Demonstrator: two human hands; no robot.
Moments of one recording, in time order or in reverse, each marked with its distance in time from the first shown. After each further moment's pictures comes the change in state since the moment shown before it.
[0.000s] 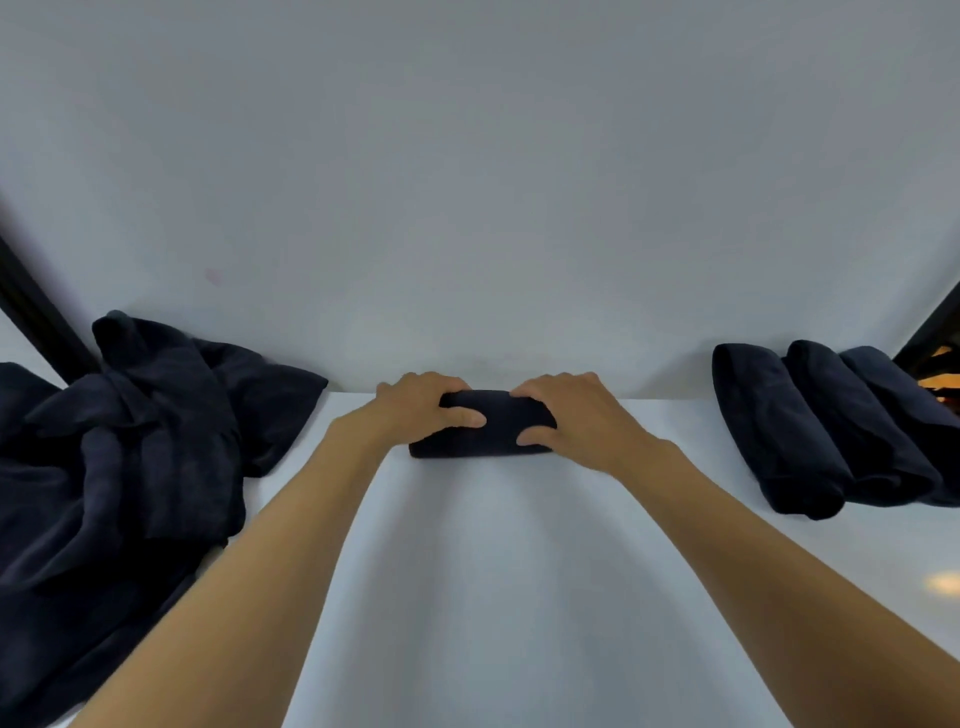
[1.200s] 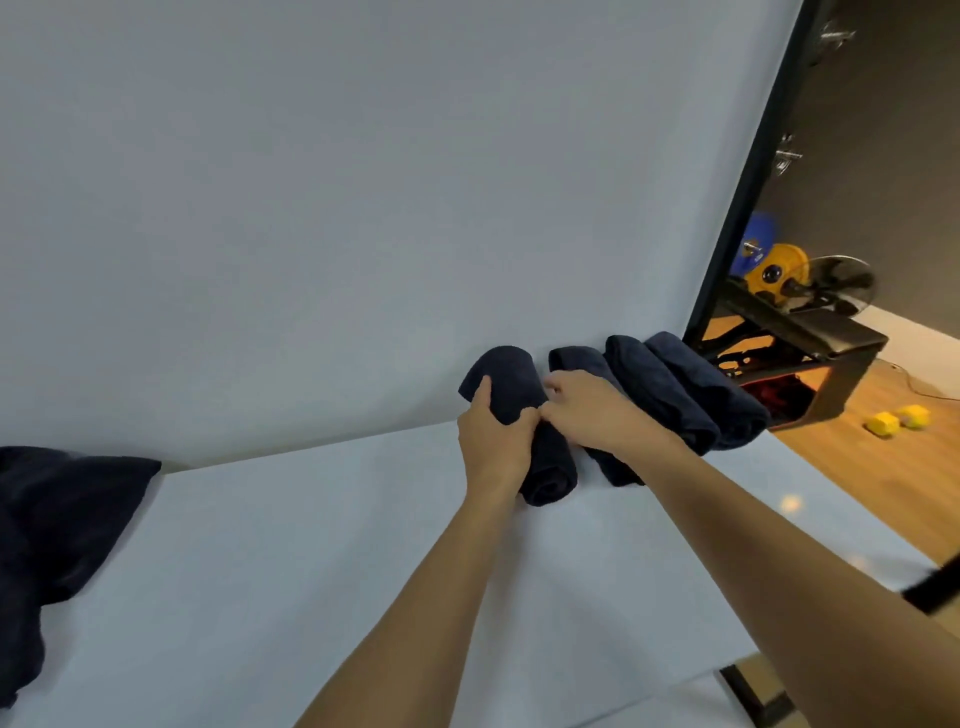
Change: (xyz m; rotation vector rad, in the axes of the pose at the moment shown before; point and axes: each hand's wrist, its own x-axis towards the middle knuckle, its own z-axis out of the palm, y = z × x) left_hand 0.014 0.215 0.104 -1.001 0.284 -0.069; right_hand -0.094 0.059 -0.085 0.356 0.059 0.721
